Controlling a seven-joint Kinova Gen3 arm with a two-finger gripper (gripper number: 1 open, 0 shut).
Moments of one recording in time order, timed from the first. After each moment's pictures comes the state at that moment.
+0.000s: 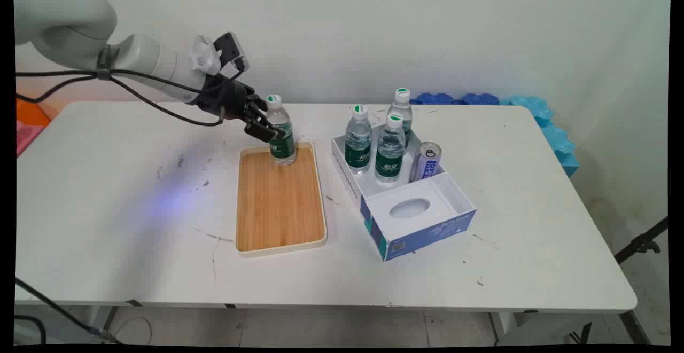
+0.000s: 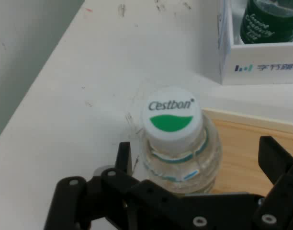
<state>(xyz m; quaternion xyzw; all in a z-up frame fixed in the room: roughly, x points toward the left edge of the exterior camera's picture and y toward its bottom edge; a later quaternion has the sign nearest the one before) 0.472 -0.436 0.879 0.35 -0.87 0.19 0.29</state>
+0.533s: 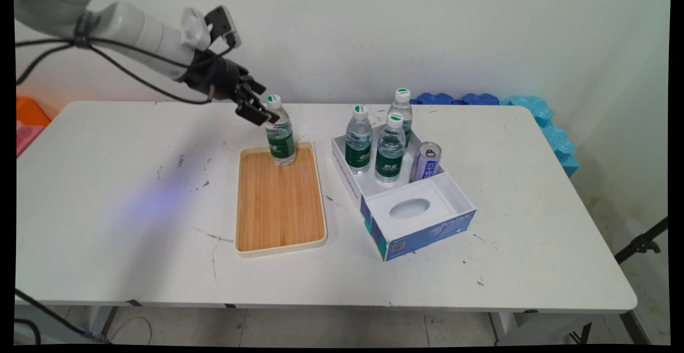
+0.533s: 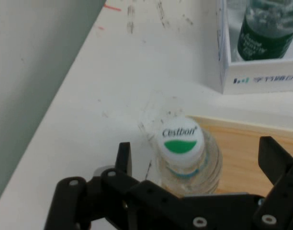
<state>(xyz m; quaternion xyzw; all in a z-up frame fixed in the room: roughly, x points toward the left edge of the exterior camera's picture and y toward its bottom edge) 0.474 -0.437 0.929 0.34 -0.88 0.20 0.27</state>
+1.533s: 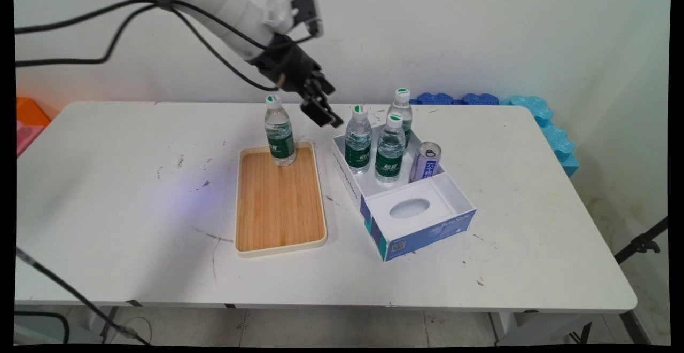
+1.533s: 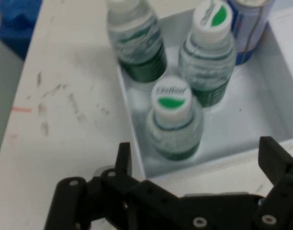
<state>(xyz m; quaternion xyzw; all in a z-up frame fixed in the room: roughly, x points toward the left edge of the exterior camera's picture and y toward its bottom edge) 0.348 -0.491 0.960 0.23 -0.92 0.14 0.28</state>
